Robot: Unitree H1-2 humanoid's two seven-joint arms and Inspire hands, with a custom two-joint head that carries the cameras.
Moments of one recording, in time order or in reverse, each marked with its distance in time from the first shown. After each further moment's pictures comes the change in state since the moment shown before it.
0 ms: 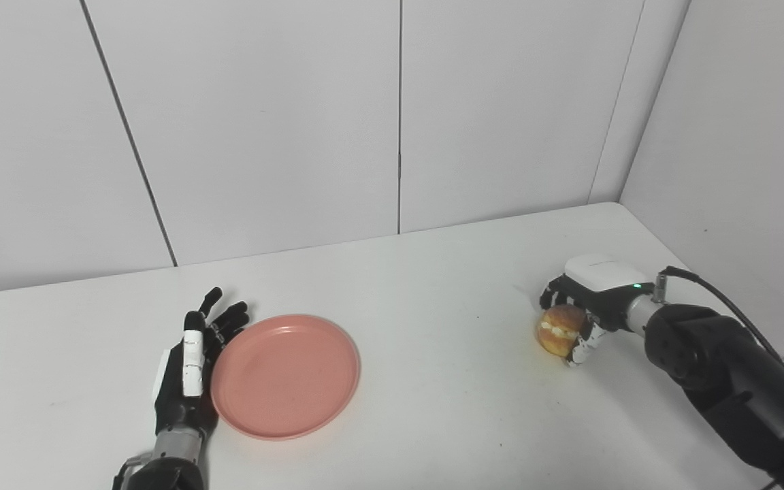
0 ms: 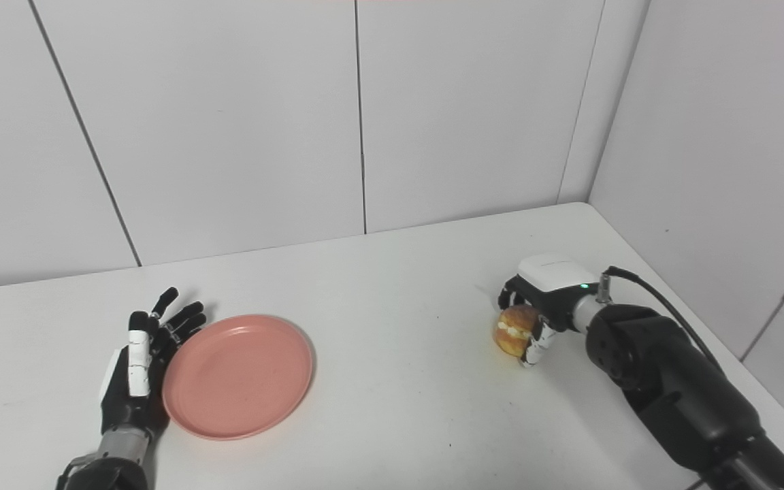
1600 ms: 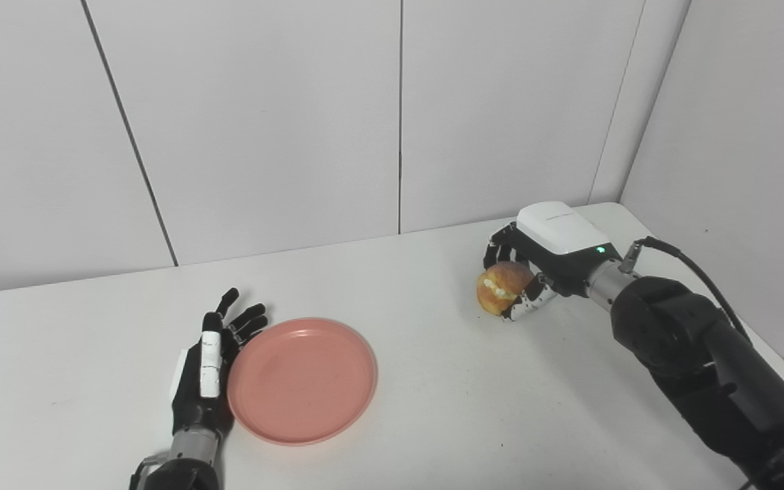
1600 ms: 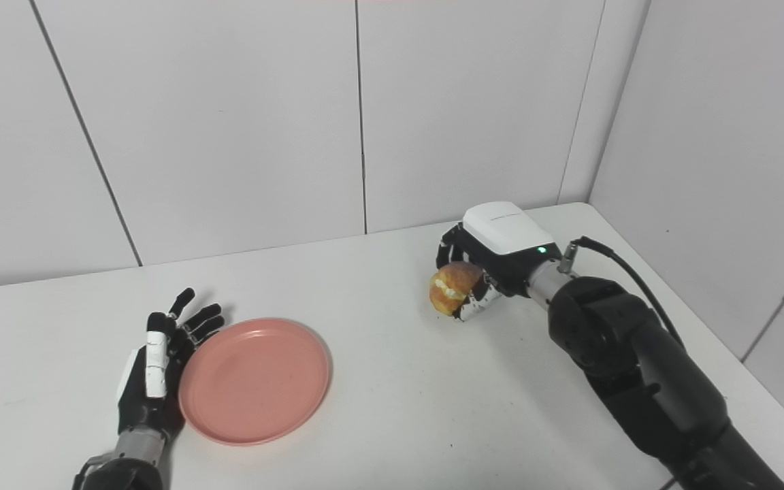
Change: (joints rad) left arm 0.016 -0.047 -0.026 -0.027 0.022 0.013 0.014; right arm -0.088 0.100 -0.001 -0.212 0.063 -0.044 -0.045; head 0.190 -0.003
